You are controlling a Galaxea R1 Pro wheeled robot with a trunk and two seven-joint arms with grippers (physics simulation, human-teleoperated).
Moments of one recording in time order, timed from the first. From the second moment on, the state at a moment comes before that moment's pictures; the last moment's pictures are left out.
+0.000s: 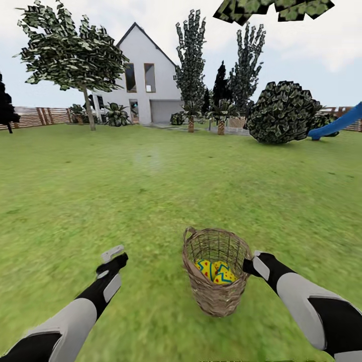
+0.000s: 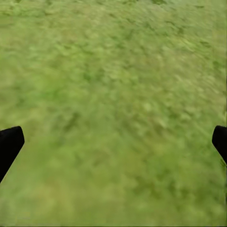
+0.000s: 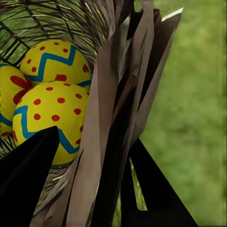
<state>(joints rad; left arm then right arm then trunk) -0.78 -0.01 0.09 -0.30 0.31 -0.16 0.27 -0.96 -0.09 -0.03 -0.13 -0.26 0.40 -0.19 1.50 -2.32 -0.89</state>
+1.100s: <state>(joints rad) -0.77 -0.05 0.08 -0.25 0.21 -0.23 0.27 -0.96 -0.13 -0.07 -0.13 -0.27 0.40 -0.17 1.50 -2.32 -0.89</state>
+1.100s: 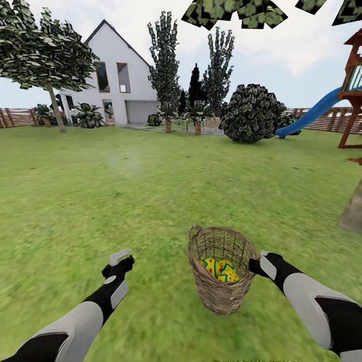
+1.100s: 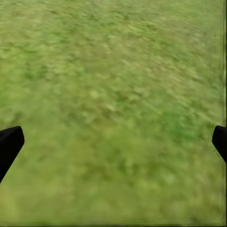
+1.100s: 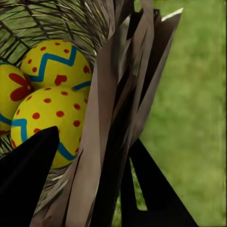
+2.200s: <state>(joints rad) -0.77 -0.05 0.08 -0.25 0.21 -0.23 0.27 -0.96 -0.13 -0.06 -0.13 -0.27 0.39 -0.17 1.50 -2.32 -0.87</state>
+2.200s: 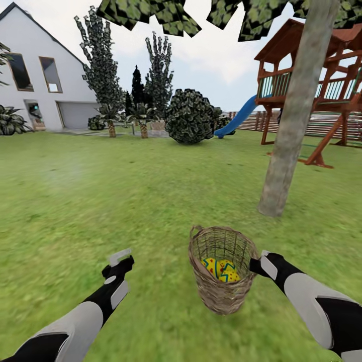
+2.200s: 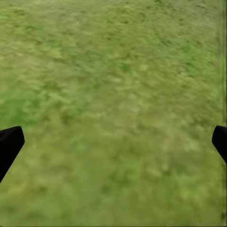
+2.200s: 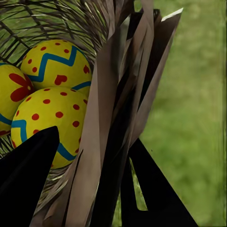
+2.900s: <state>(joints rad) -0.77 -0.05 0.08 -0.25 0.21 -0.23 0.27 -0.96 -0.13 -0.07 -0.13 -0.27 0.39 -0.17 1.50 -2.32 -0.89</state>
